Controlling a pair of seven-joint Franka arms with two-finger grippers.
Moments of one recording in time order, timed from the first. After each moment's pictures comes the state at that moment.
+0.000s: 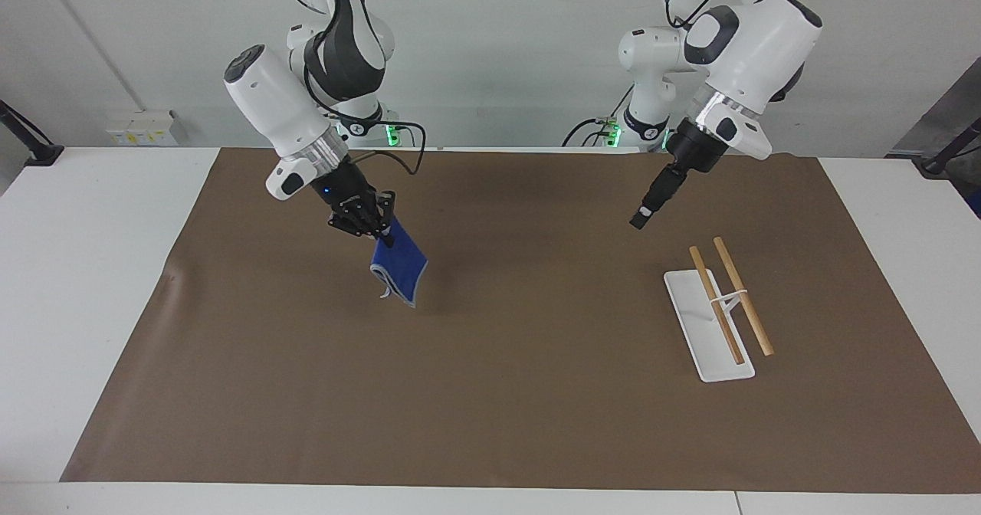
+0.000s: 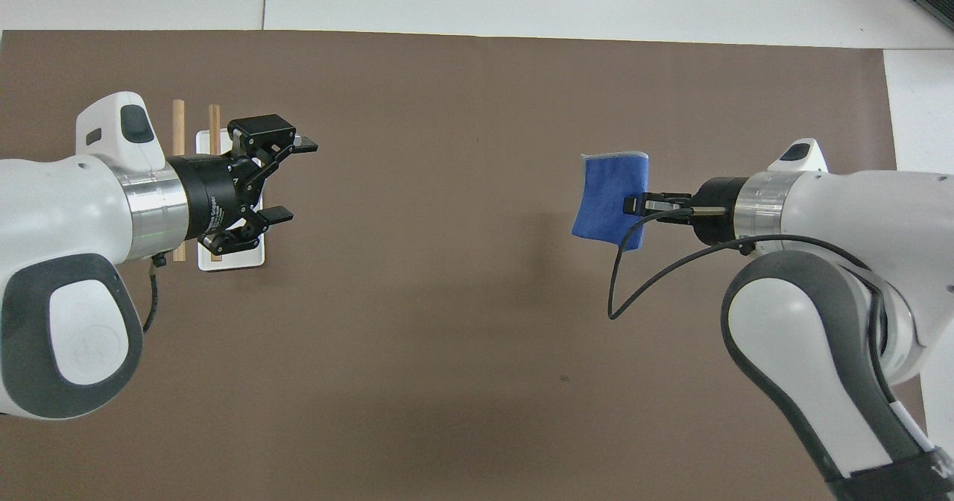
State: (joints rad) left arm 0.00 -0.13 -0.32 -2.04 -0.57 2.36 -0.97; right arm 0.13 -0.06 0.06 -2.09 0.60 2.30 -0.09
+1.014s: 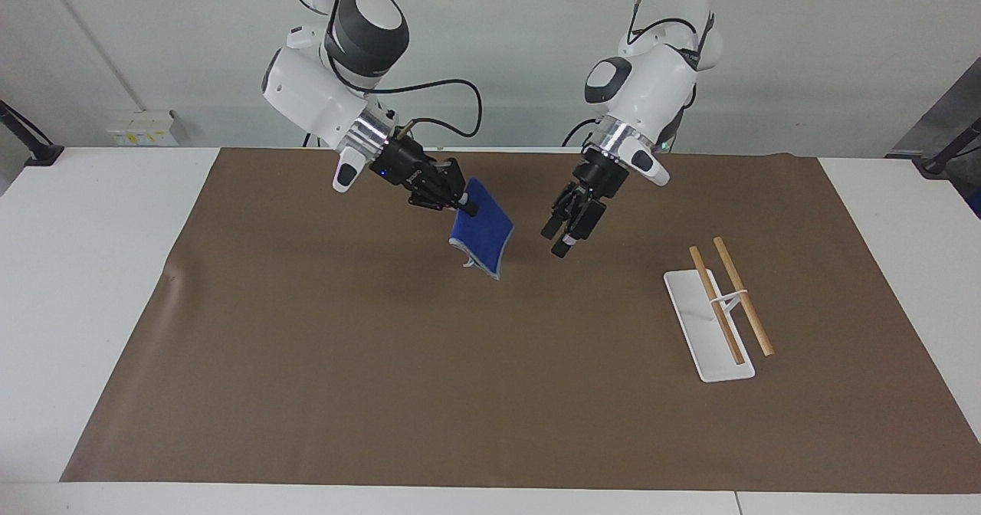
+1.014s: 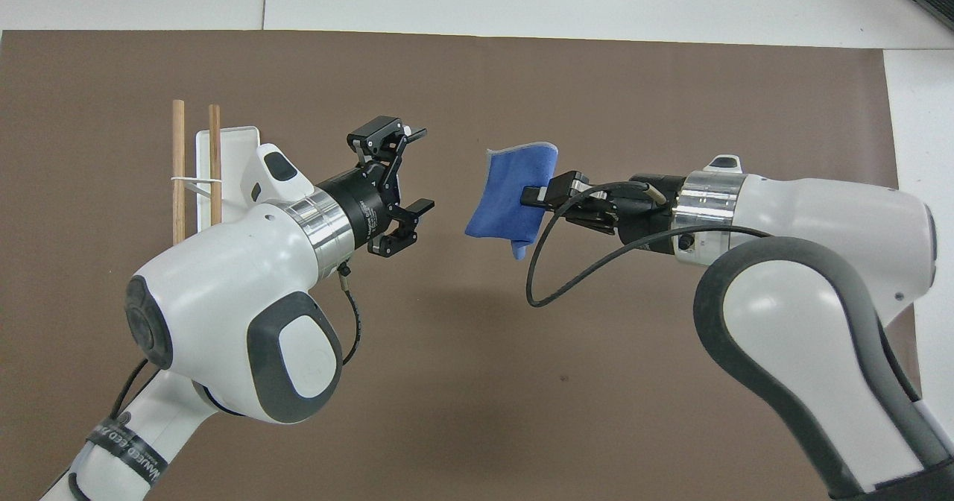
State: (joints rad) left arm -0.02 0.05 -0.61 -2.08 -0.77 2.92 -1.33; right arm 0.25 -0.03 0.09 -2.02 1.12 2.36 0.02
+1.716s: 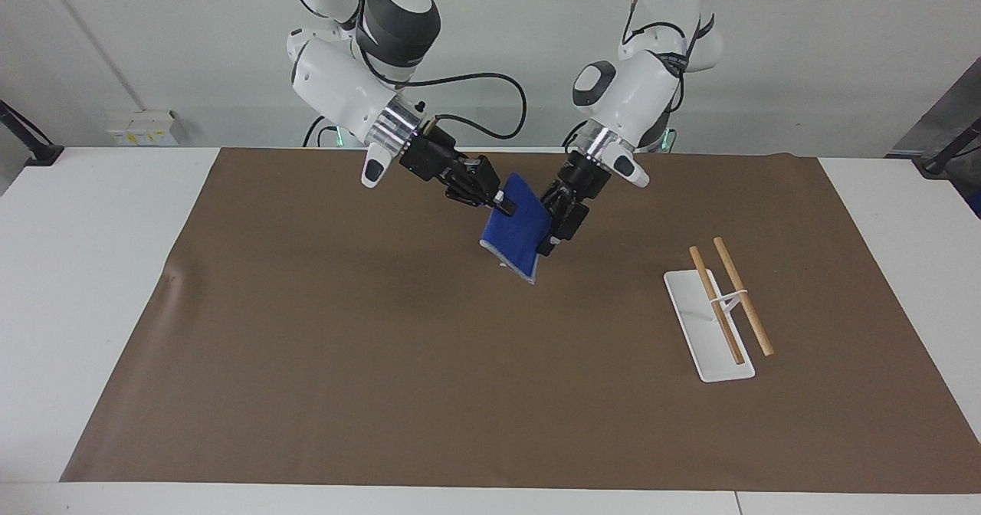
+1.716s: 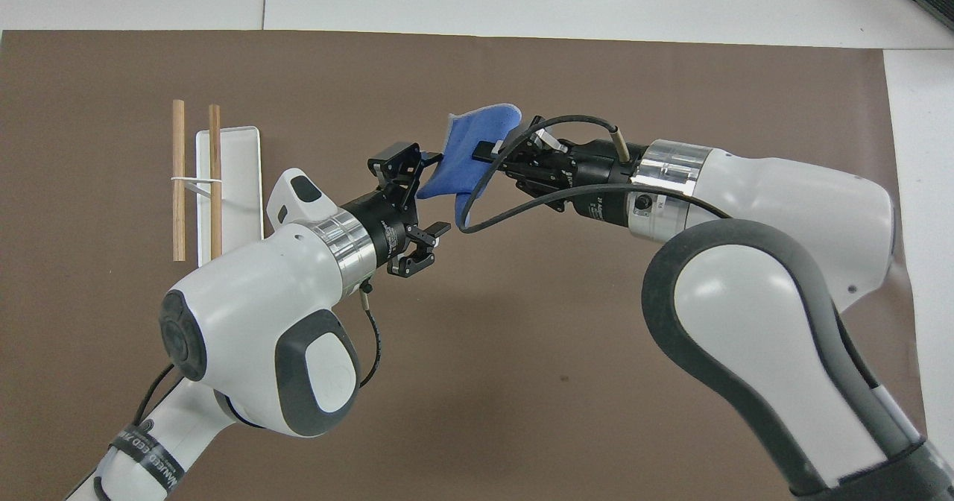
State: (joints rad) left arm -0.02 0.05 -0.64 -2.12 -0.77 2.93 -1.39; right arm 0.32 0.05 0.09 -1.87 1.18 2.44 0.24
